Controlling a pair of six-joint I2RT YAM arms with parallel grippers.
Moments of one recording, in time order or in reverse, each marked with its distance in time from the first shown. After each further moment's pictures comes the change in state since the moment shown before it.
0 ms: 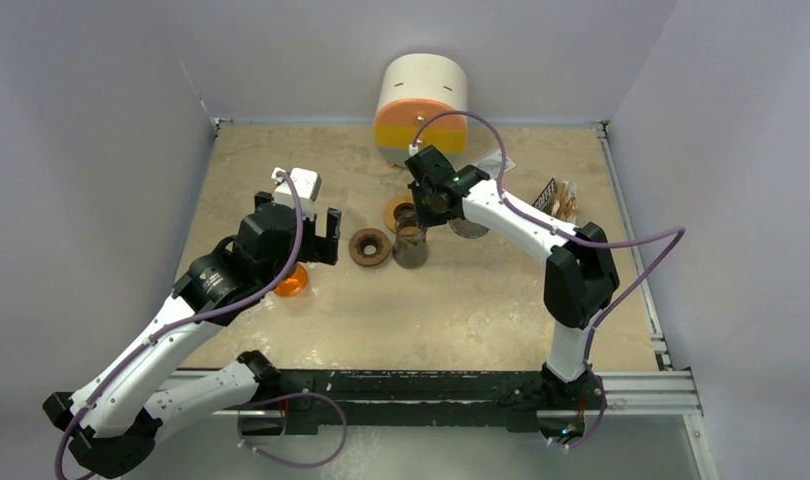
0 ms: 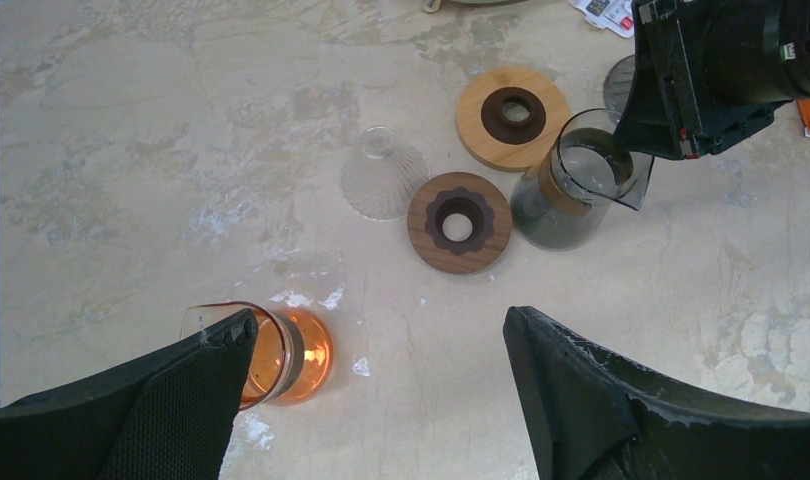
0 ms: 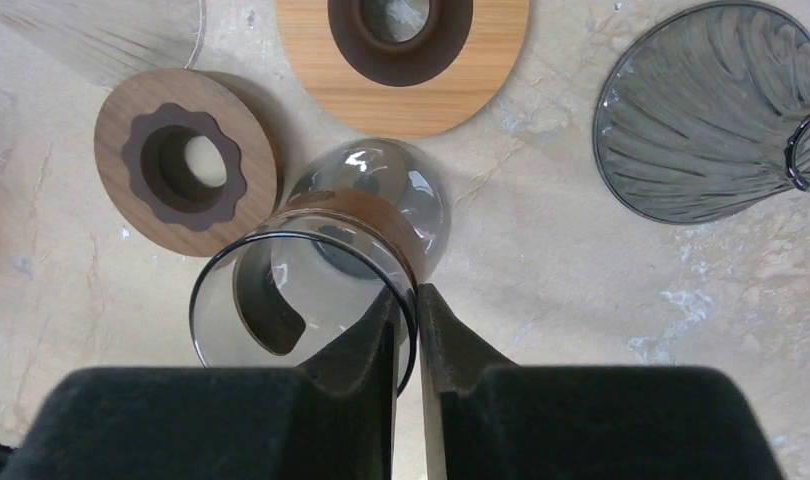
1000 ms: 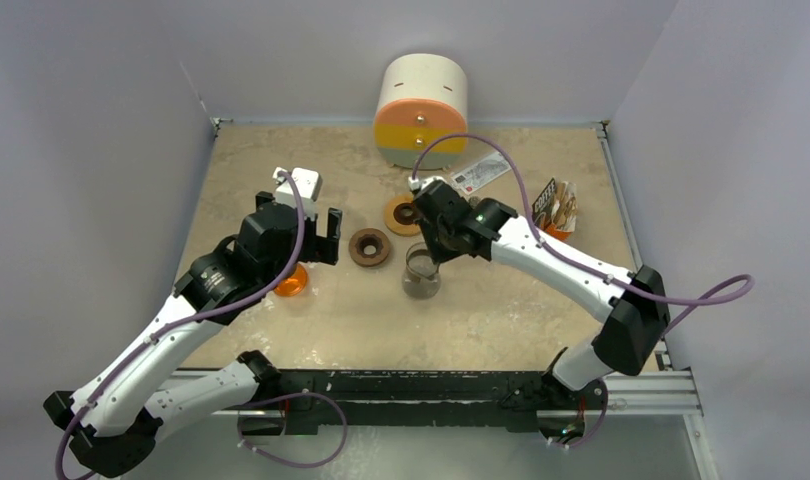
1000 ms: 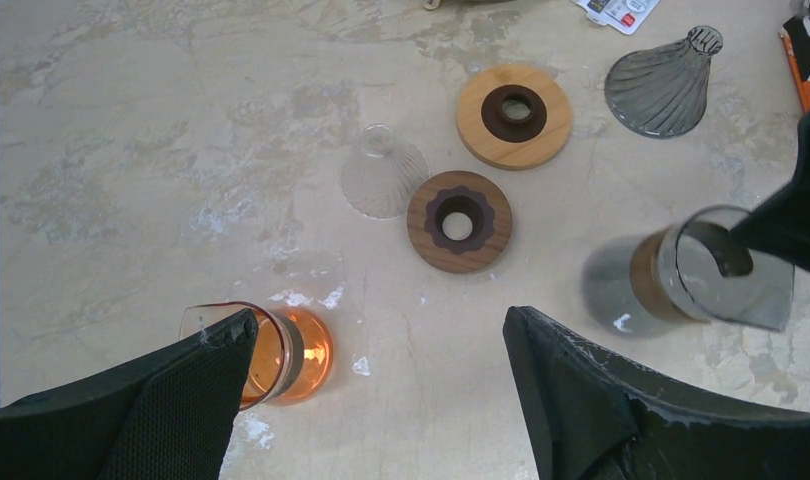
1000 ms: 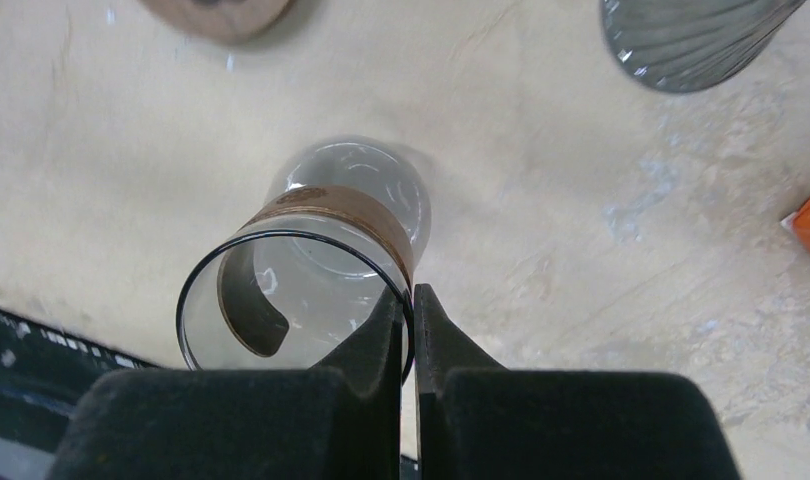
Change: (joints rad) left arm 0.000 0.004 0.000 0.000 0.001 0.000; right arm 0.146 -0.307 -0.199 -0.110 0.087 -0.054
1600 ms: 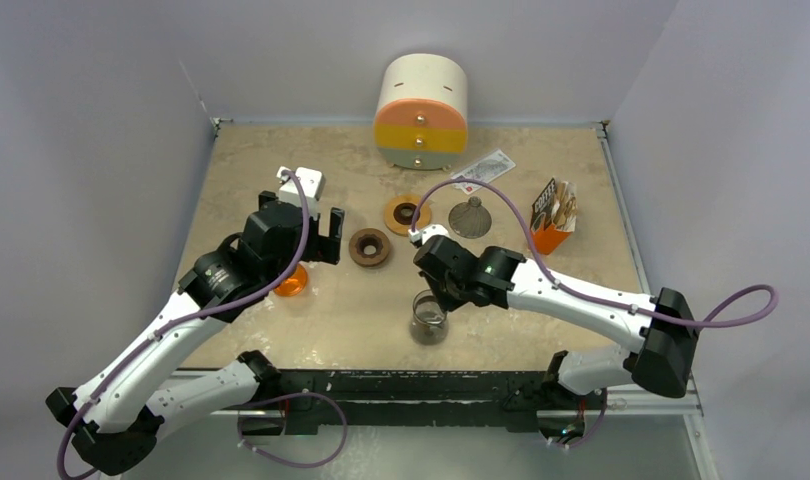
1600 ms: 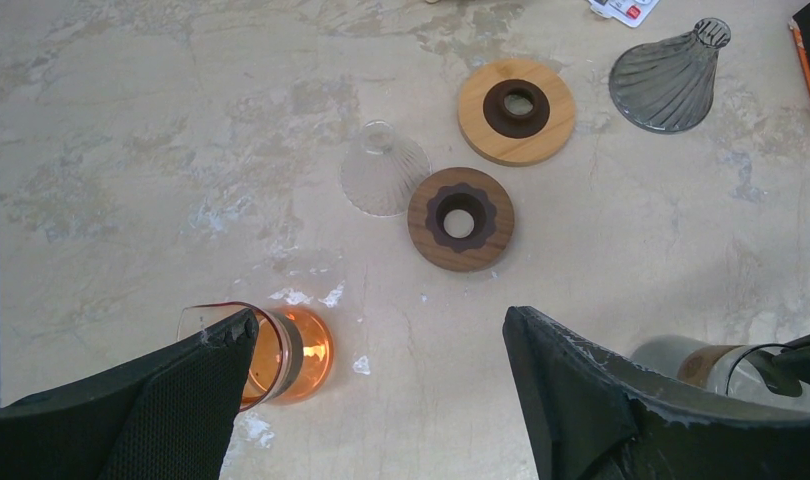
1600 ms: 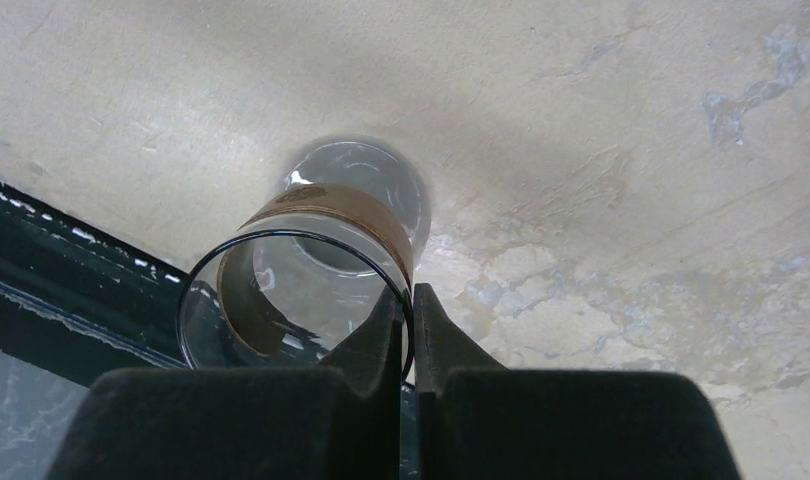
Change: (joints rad) left arm 0.000 0.018 0.000 0.002 -0.001 0.000; right arm 0.215 -0.203 -0.294 0.009 0.016 0.080
